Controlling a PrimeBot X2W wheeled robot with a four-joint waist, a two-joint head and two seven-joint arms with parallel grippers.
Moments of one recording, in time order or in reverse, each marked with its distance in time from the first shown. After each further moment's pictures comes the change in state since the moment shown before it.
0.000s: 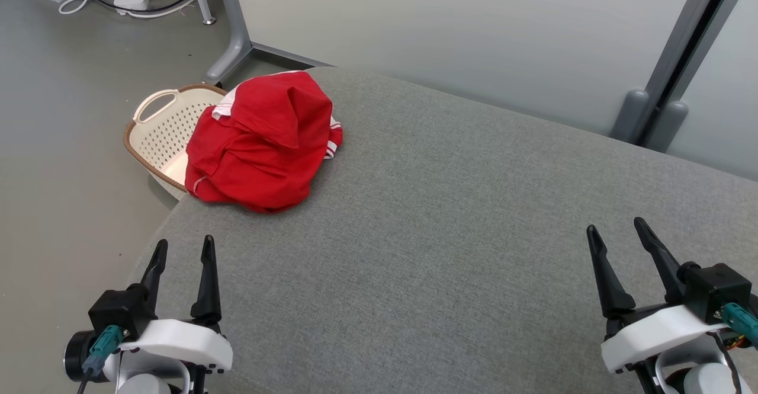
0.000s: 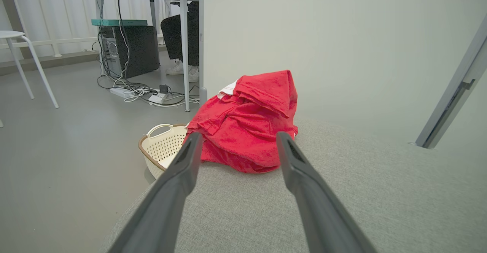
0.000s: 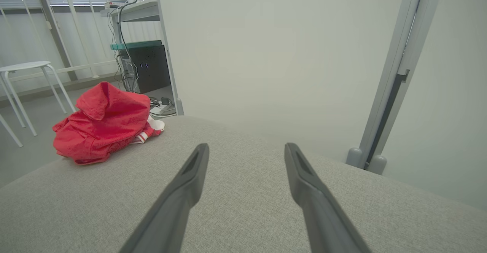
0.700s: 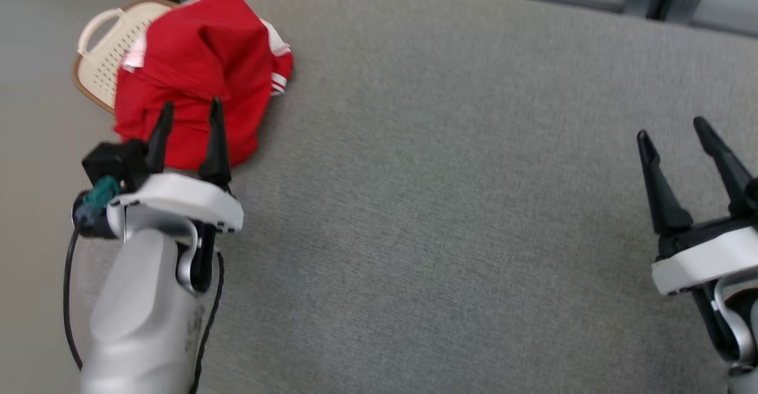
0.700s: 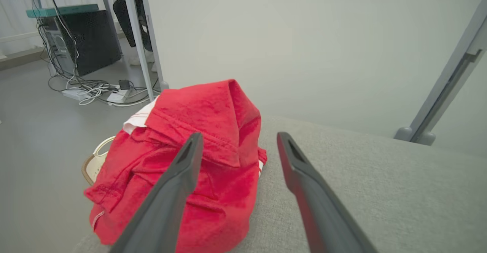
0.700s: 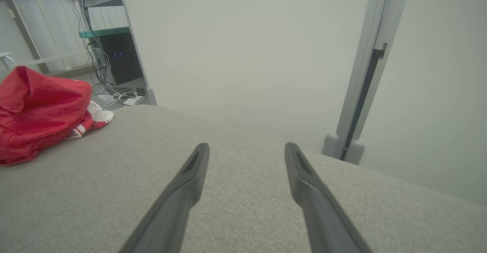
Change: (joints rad) left arm -0.420 0.000 -0.070 0.233 -0.089 0.007 0.000; right arm -0.137 -0.117 -0.037 -0.172 -0.002 0.001 0.109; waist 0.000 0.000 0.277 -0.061
